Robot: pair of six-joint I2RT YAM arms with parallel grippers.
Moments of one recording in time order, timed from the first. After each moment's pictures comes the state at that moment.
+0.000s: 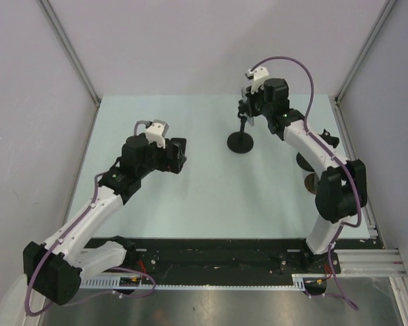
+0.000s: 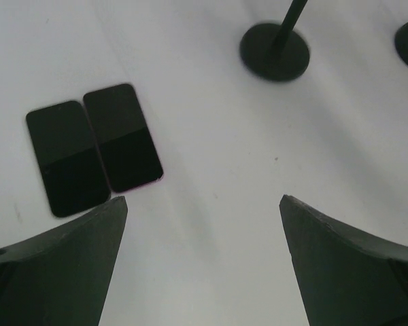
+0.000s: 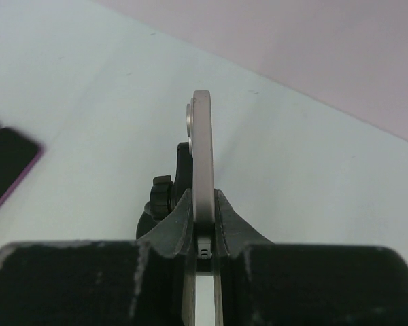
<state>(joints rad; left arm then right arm) -0.43 1.01 0.82 -0.24 0.06 -0.14 0.32 1.79 1.57 -0.10 -0.03 -0.12</state>
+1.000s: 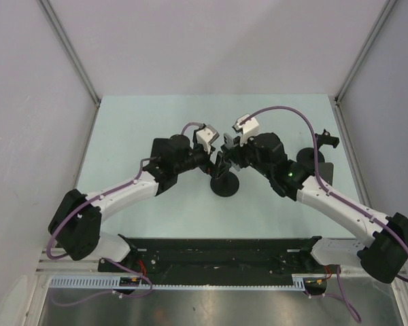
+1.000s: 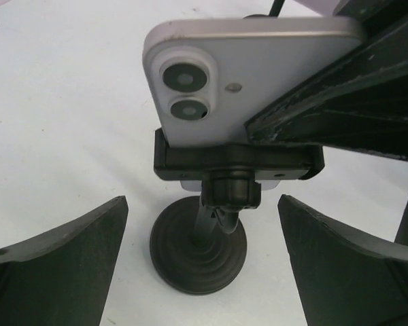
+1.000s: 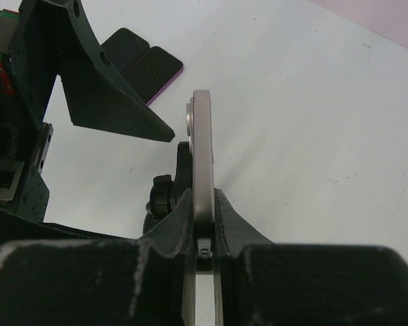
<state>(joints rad) -0.70 1.41 0.89 0.24 0.27 -0.05 0.76 1.21 1.01 -0.11 0.15 0.02</state>
